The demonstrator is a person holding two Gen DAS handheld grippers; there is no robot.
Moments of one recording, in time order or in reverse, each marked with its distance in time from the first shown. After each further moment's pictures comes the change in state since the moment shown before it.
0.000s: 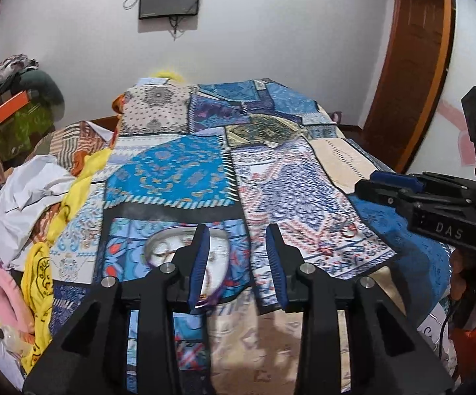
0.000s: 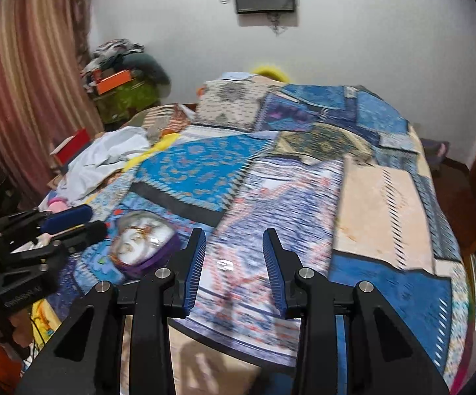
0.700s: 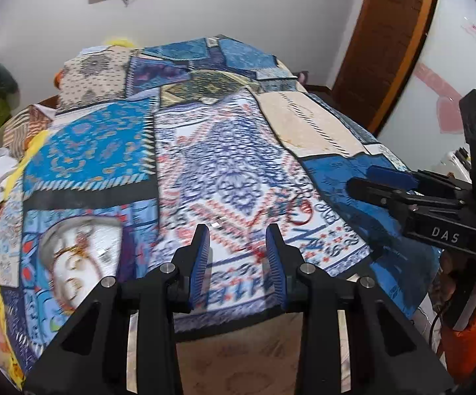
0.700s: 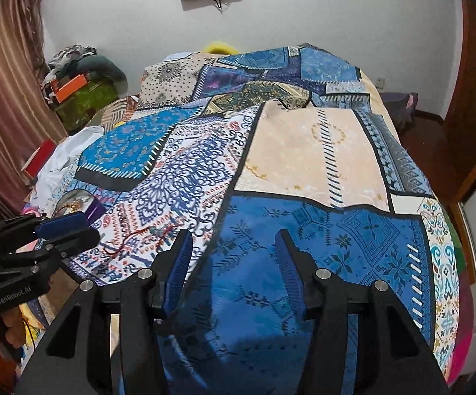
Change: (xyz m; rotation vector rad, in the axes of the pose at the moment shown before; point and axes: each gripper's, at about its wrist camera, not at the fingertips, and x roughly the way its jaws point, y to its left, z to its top) left arm 0.076 -0.071 -0.002 0.069 0.176 -0.151; right arm -0.001 -0.085 -0.045 0.155 0.077 -0.070
